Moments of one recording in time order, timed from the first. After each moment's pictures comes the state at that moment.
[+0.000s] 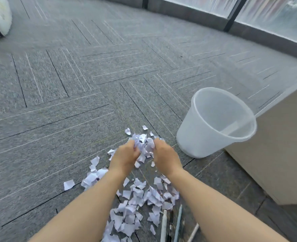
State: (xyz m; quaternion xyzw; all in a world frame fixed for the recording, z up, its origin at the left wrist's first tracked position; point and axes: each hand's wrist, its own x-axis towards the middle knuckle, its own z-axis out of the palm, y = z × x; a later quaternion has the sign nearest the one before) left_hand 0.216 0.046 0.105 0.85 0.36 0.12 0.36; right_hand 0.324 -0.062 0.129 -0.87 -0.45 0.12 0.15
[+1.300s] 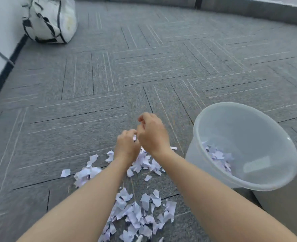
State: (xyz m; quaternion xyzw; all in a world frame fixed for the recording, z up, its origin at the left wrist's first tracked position) left_hand 0.323 0.049 0.090 0.77 0.58 0.13 0.24; right_hand 0.415 0.010 0.154 -0.75 -0.54 0.18 0.34
